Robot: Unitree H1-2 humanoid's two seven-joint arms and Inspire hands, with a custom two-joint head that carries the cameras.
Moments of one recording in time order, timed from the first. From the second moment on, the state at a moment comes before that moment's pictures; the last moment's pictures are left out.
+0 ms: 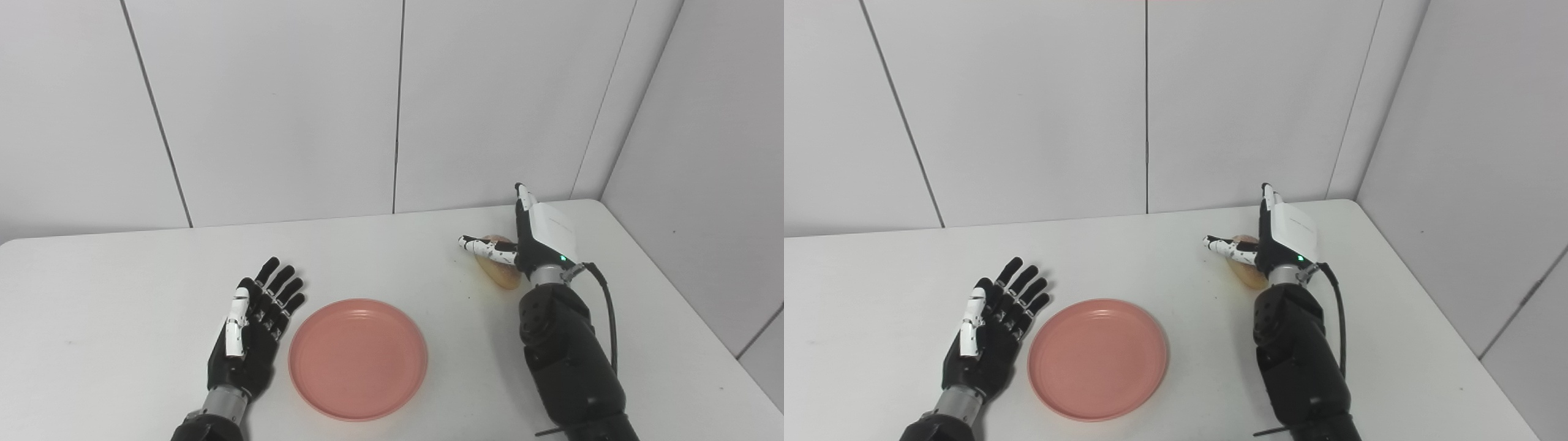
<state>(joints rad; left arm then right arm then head) -0.38 -0.03 0.10 0.29 -0.39 0.12 -0.25 -0.60 -0.19 -0.05 0.23 -0.93 0.47 0.03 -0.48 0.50</state>
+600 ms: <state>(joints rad) -0.38 -0.03 0.09 0.29 -0.39 0.12 -0.24 -0.68 -0.19 -0.11 0.38 -1.09 0.47 0.16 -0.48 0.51</state>
